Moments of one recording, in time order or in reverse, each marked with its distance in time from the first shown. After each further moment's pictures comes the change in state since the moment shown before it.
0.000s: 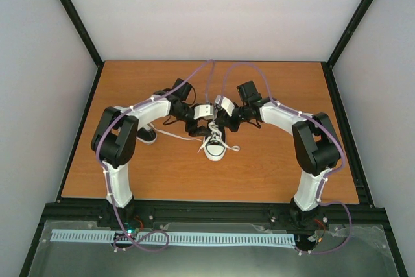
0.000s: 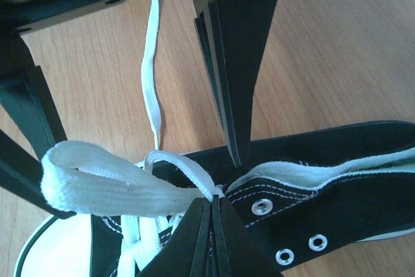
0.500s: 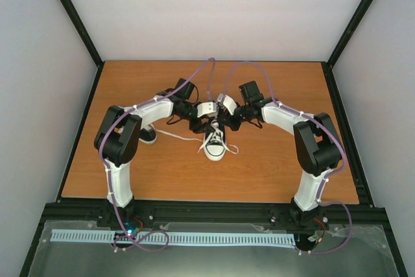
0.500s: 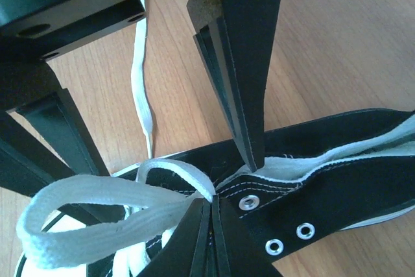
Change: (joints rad) left arm -0.023 0.035 0.007 0.104 -0.018 -0.103; right arm -0.011 -0.009 -0.017 0.023 0.000 0.056
